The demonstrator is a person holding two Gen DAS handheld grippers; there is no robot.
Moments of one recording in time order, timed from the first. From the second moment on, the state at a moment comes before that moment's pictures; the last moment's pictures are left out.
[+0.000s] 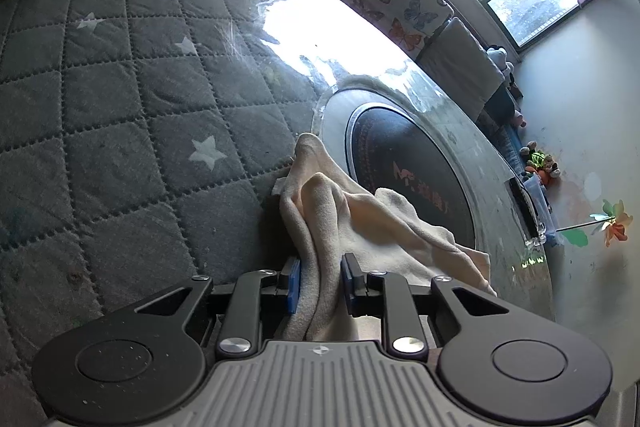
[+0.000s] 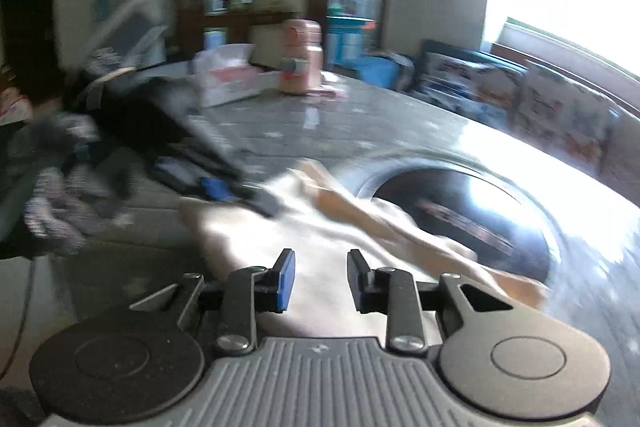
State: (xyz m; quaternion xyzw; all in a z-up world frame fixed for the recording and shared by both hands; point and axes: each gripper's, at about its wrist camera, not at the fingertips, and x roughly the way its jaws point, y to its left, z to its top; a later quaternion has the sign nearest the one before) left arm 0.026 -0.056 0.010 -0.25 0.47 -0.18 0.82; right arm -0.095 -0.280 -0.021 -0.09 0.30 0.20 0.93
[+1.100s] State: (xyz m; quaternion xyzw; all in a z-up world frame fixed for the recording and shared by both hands) left arm 0.013 -0.075 0.012 -0.18 0.43 -0.19 0.86; right arm -0.069 -0.400 -0.062 0.10 0.34 0.03 0.93
